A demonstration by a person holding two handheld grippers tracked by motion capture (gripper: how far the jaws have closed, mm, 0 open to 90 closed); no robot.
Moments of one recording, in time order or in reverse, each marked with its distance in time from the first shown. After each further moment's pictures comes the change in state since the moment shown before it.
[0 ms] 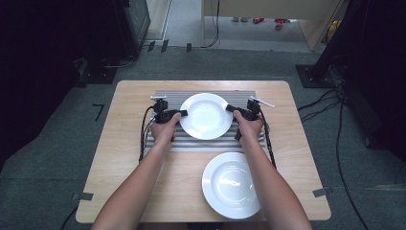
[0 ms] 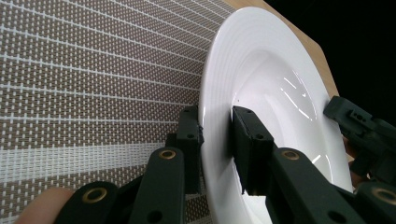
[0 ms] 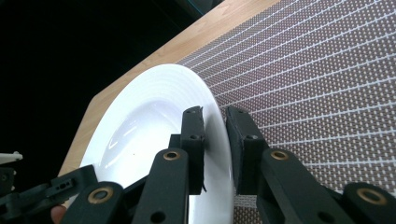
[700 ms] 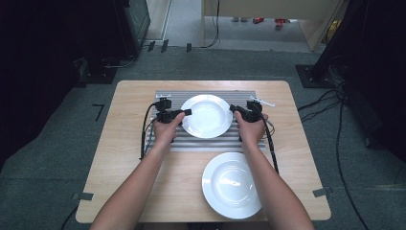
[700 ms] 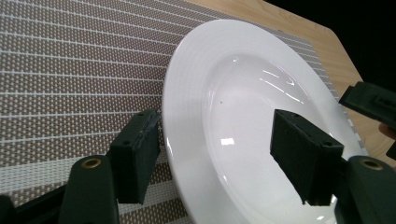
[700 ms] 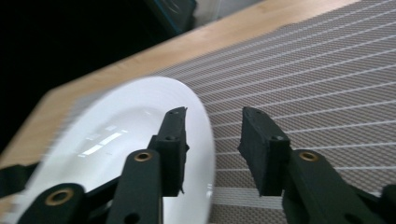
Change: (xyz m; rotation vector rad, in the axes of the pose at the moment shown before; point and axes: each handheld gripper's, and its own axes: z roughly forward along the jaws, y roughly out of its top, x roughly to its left) left arm -0.024 -0.003 -0.013 -0.023 0.080 0.181; right arm 0.013 -0.002 -0.017 -0.081 -0.146 -0.197
